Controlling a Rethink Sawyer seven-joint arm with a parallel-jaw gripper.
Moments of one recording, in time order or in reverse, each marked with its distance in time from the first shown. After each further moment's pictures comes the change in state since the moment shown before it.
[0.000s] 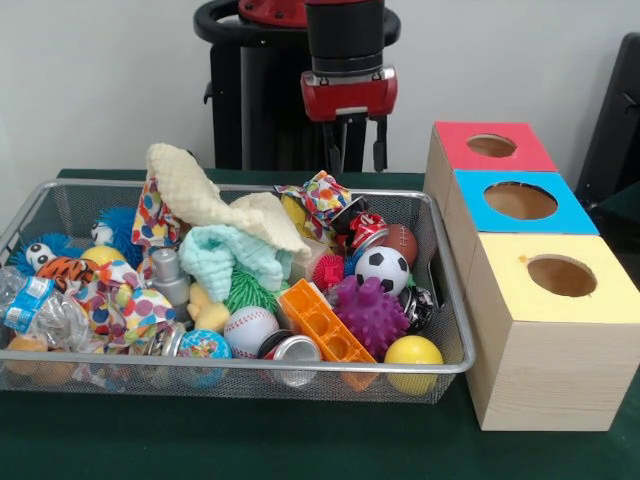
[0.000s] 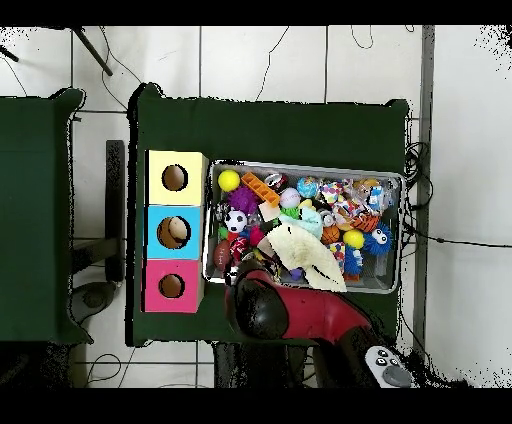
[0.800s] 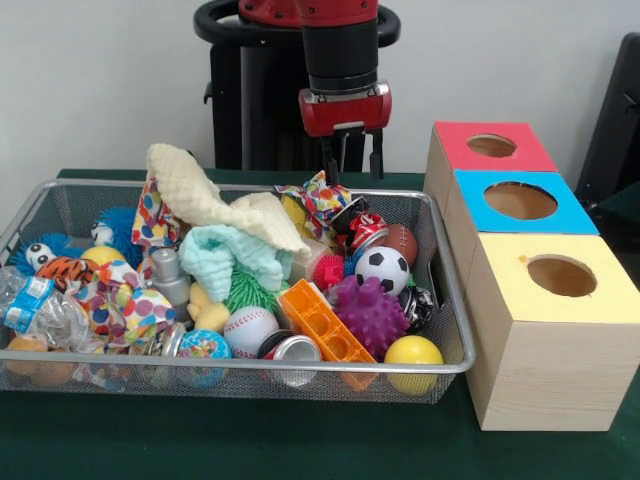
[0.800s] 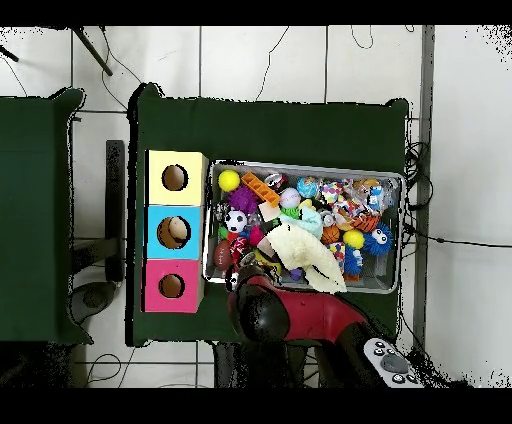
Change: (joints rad) arm -0.018 0.071 0.000 0.000 -0.069 -0.045 0.000
